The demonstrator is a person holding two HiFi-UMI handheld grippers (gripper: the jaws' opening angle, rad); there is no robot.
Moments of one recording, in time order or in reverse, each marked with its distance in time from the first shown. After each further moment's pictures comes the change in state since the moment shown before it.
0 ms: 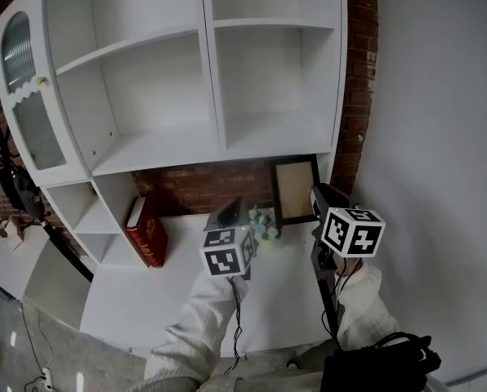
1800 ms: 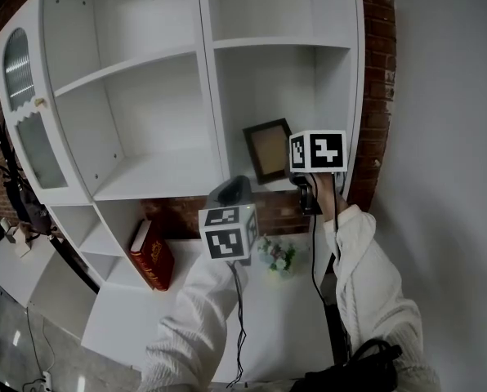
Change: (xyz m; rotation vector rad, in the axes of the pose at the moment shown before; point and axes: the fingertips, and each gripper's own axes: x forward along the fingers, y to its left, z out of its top) left arm 0.075 0.017 0.102 0.121 -0.089 0.064; right arm 0.177 0.024 0.113 -0.121 0.148 0.024
